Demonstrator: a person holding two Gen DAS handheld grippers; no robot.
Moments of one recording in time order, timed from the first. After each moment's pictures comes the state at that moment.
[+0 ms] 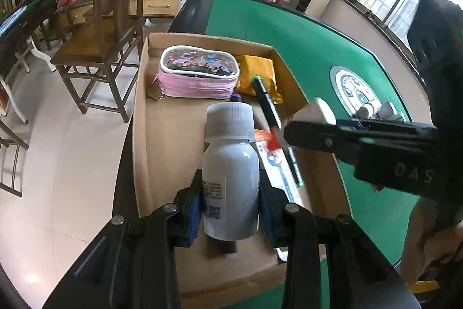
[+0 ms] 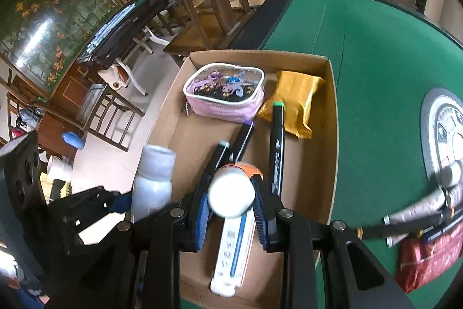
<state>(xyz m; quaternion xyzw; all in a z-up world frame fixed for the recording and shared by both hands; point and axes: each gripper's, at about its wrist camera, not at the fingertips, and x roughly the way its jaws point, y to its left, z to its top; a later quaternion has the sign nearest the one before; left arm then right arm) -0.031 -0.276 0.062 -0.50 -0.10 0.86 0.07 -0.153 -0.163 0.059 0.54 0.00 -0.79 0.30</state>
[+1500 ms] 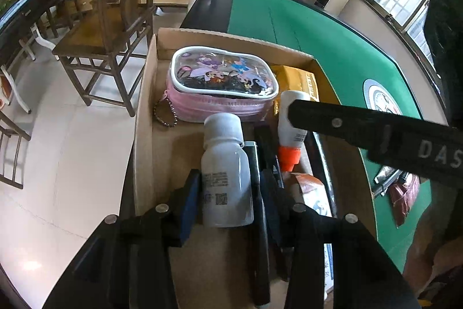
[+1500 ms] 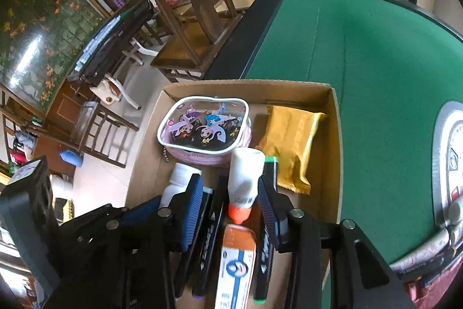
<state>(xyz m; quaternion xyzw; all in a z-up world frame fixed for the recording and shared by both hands) -0.089 -0.295 0.035 -0.52 -0.11 0.85 0.04 -0.211 -0.169 0.048 0.54 -0.04 -0.79 0.28</state>
